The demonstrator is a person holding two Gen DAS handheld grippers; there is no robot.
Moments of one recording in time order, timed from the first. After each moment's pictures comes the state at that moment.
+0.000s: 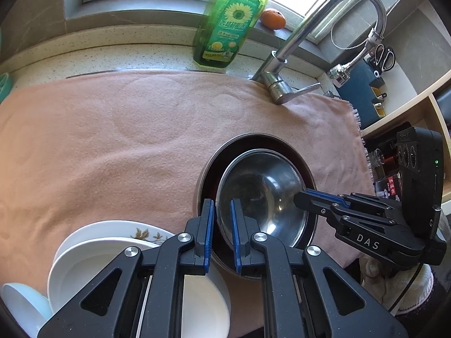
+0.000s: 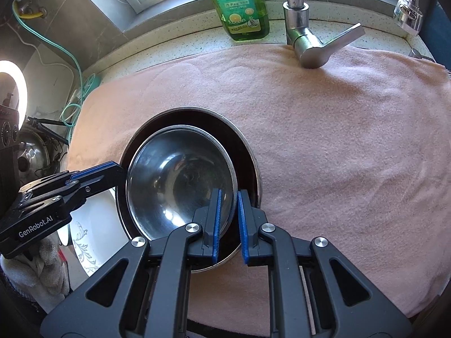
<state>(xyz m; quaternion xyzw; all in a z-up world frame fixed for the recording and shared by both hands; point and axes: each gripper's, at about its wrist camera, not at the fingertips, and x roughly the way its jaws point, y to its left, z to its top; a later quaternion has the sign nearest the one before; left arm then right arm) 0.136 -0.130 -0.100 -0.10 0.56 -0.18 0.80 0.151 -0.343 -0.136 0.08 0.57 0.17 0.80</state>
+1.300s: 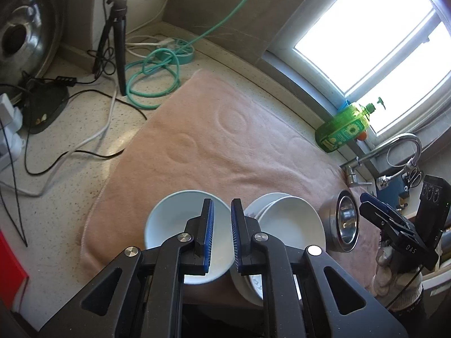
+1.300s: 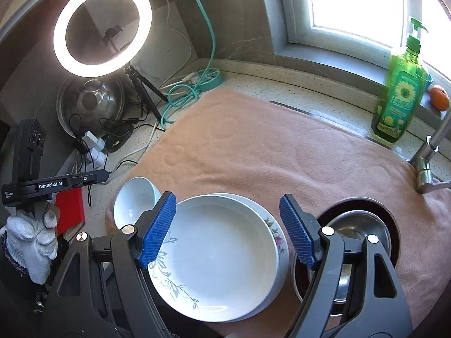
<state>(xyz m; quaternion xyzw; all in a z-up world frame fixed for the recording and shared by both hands) -0.017 0.103 -0.066 -0.28 0.46 0.06 0.84 0.092 -0.160 -0.059 -0.07 0.43 0.38 0.81</state>
